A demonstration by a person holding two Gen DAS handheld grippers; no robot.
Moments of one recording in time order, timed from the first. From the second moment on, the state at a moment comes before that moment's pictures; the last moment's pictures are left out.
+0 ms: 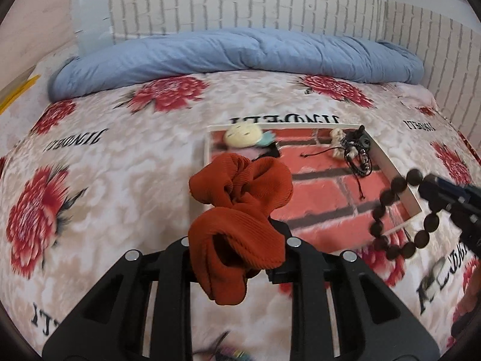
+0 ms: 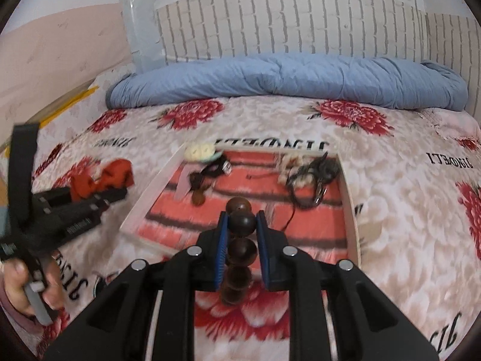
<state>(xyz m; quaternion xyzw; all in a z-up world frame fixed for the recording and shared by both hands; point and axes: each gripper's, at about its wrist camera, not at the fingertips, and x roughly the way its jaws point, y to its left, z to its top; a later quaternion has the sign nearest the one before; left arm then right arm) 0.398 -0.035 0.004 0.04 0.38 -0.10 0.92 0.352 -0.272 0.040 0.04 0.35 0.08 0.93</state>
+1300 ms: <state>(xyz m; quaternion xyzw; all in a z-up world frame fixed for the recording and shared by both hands) 0.517 -0.094 -0.073 0.08 0.45 -0.09 0.89 0.489 -0.331 -0.064 0.03 0.46 -0.04 0.89</state>
